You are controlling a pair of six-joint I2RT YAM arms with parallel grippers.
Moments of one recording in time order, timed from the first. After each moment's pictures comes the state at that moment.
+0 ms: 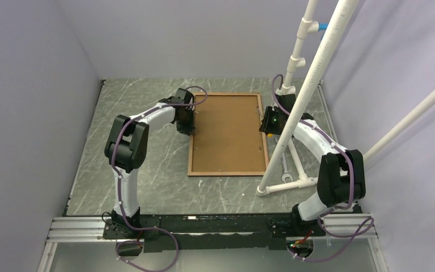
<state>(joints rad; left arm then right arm) -0.40 2.04 1.48 -0.56 0.12 -0.42 0.18 1.55 1.07 -0.40 -0.13 0.33</state>
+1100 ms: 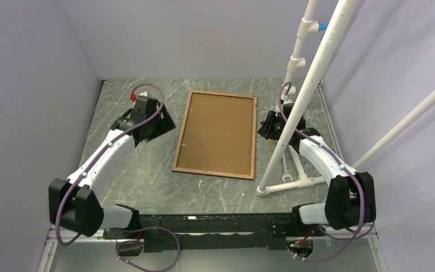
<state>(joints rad) -0.32 1.36 1.16 -0.62 -0.14 -0.66 0.18 1.33 0.87 -0.26 -0.20 0.40</state>
